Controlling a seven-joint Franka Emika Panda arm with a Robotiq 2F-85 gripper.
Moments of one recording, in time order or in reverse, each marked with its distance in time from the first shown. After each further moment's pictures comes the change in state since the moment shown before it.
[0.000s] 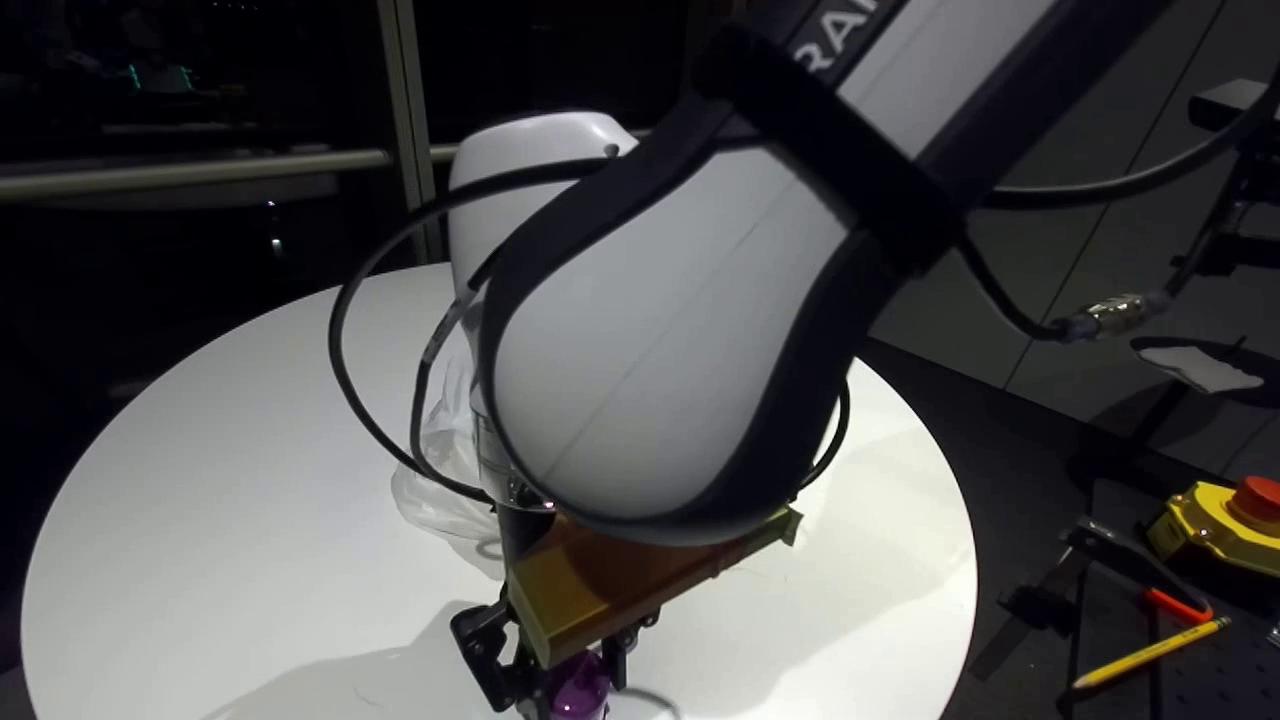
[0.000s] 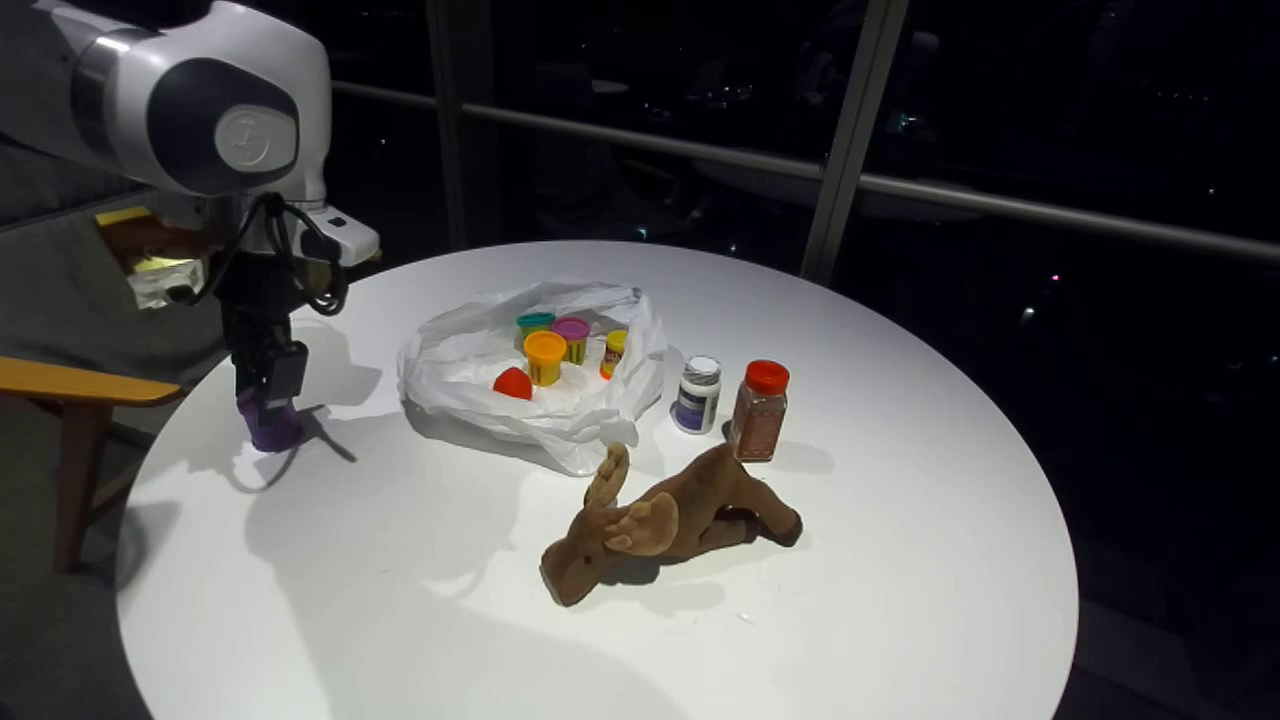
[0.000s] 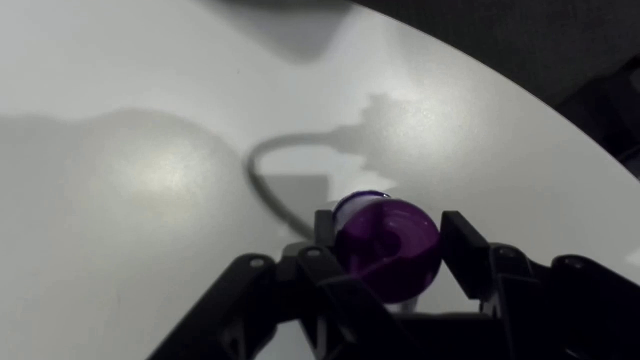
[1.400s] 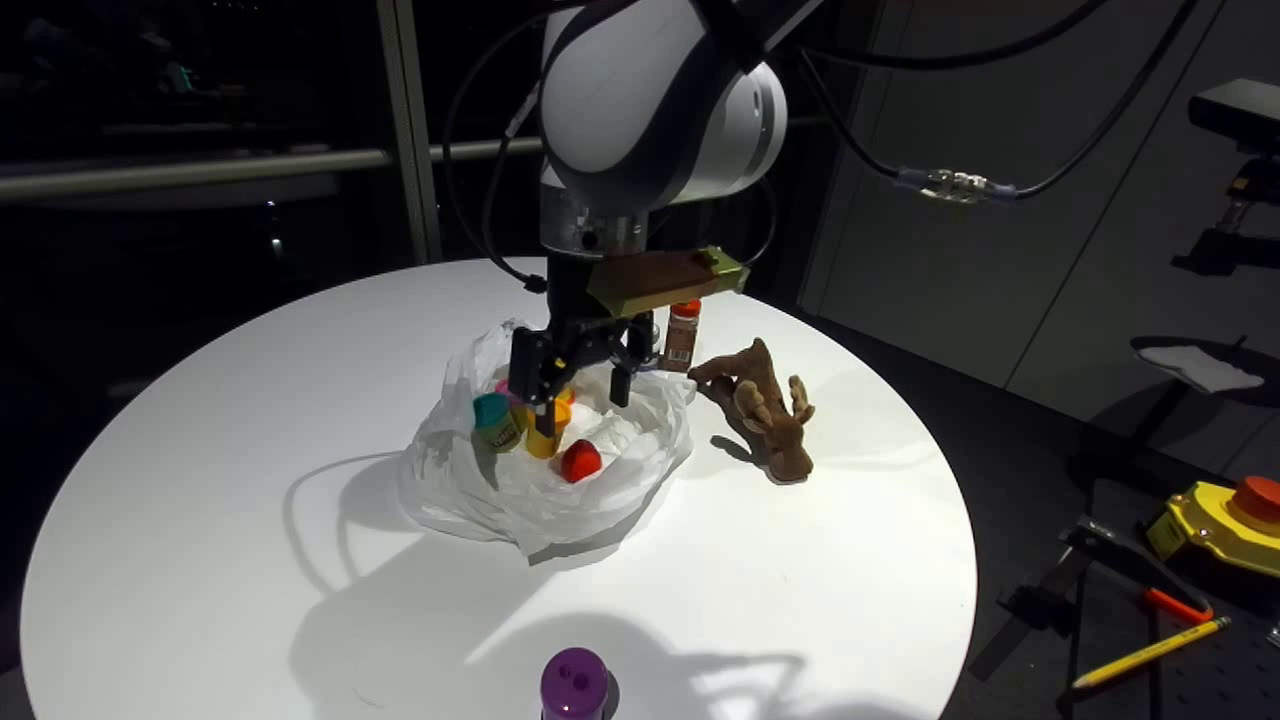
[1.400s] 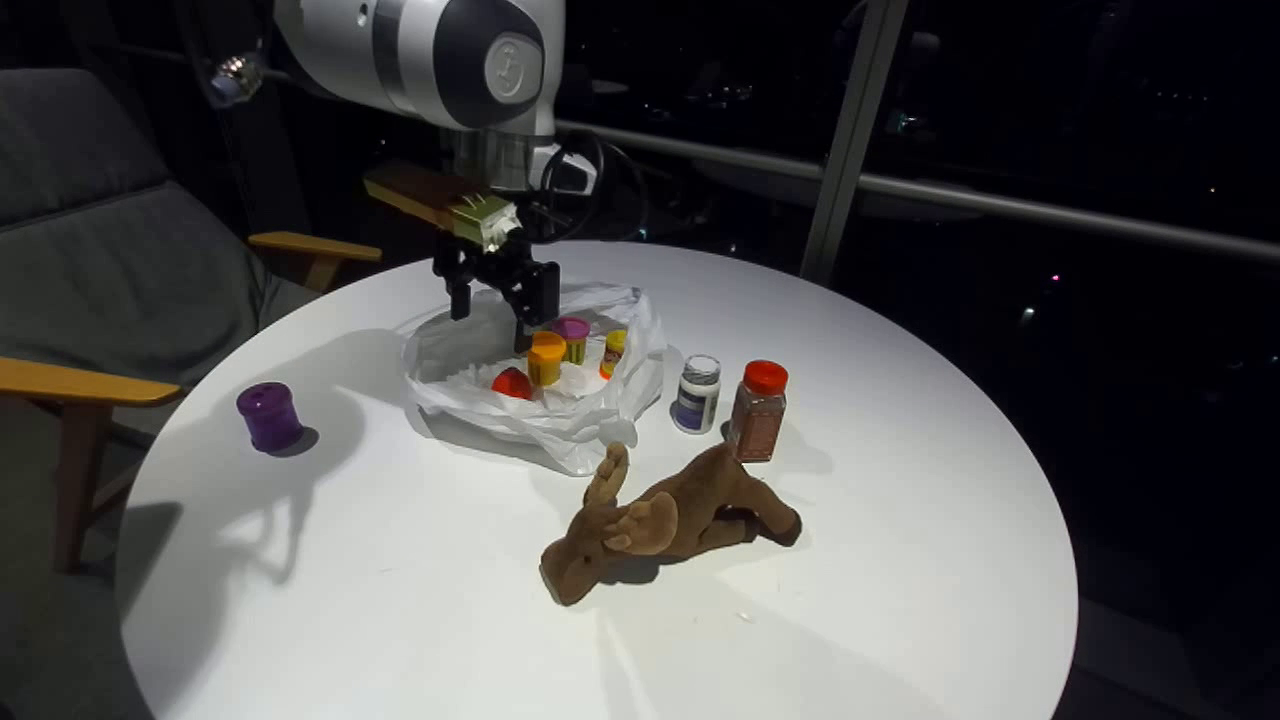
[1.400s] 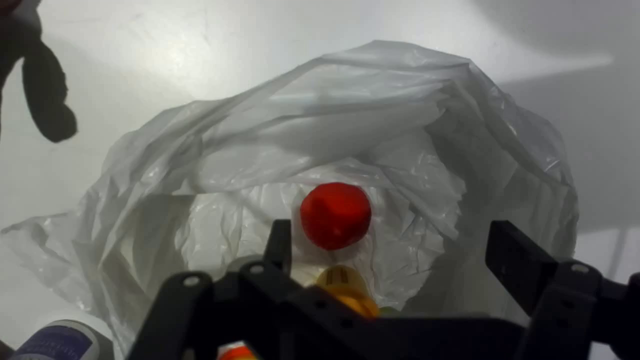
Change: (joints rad) arm -0.206 0.035 -0.106 0.250 -0.074 -0.103 -0.399
